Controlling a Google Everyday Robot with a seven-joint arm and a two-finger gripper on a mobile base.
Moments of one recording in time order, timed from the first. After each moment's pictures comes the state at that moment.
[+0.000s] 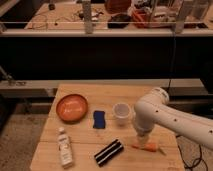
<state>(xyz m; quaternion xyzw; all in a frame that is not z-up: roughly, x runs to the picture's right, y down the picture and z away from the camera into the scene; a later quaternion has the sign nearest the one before) 0.151 0.211 0.690 -0.32 -0.06 -0.10 0.94</state>
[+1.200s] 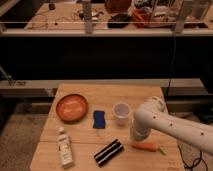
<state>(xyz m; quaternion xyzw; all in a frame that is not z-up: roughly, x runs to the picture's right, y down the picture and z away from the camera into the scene) 0.146 0.256 0.731 -0.34 -0.09 -0.10 0.93</state>
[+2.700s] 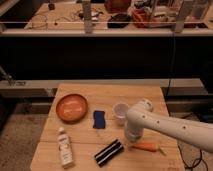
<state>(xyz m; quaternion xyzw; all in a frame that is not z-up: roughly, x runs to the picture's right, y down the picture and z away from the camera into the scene) 0.125 0.283 0.766 -0.38 -0.11 -0.15 0.91</state>
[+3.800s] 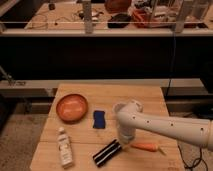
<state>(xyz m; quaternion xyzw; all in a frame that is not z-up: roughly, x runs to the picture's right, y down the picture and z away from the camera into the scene) 0.094 0.297 0.778 -0.40 -0.11 -0.19 0.89</state>
